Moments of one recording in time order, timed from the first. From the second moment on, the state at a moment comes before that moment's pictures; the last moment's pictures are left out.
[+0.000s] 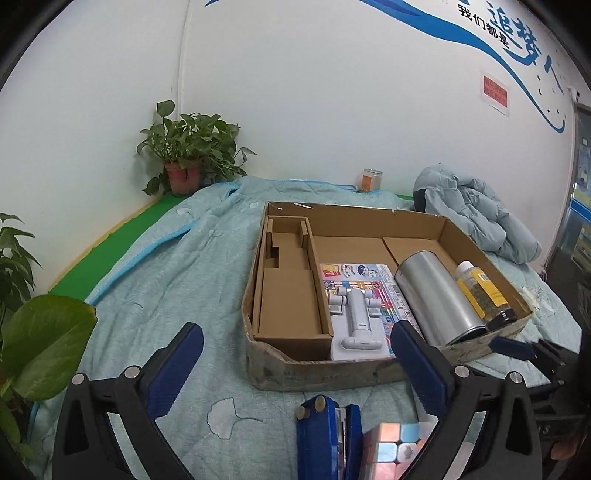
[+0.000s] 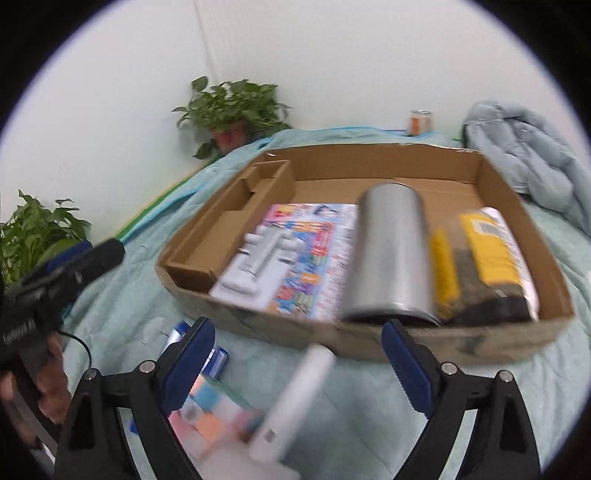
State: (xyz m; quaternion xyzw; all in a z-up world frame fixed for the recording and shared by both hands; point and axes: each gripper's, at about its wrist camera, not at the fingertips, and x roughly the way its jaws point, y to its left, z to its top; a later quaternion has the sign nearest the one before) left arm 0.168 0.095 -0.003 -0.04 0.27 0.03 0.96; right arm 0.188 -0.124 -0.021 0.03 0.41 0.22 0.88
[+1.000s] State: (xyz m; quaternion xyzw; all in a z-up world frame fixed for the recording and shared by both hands) left arm 0.086 0.051 -0.047 -0.09 0.37 -0.02 0.93; right arm 0.108 -0.110 -0.070 0.07 0.46 0.22 0.86
